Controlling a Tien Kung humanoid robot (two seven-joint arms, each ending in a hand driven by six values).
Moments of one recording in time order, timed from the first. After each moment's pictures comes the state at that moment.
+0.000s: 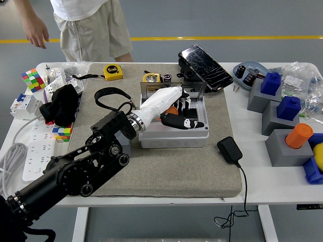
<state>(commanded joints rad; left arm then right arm) -0.61 0.00 -0.77 -1.13 1.85 0.11 0.00 0.06 -0.09 1.46 0.18 -1.45 0.06 -0.23</state>
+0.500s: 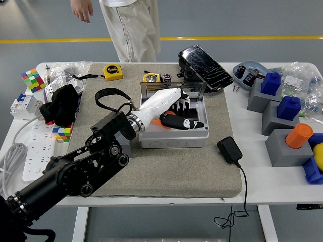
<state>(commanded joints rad) -0.61 0.00 -0.77 -1.12 1.85 0.11 0.00 0.06 -0.09 1.46 0.18 -1.45 0.06 -0.23</state>
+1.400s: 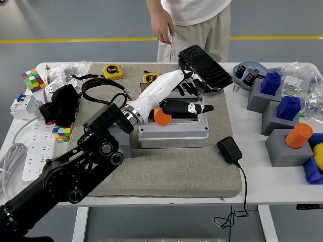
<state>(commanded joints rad) -0.52 0.04 -0.92 -1.40 1.86 0.04 0.11 0.06 -0.09 1.47 0.18 -1.45 0.06 -0.23</state>
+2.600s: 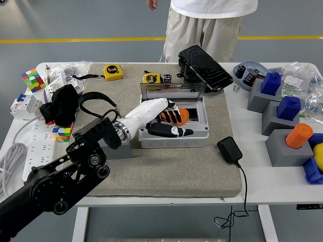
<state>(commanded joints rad) -0.49 0.08 -0.80 -1.40 1.82 -0.04 0.20 0.06 -0.09 1.46 0.18 -1.45 0.06 -0.23</state>
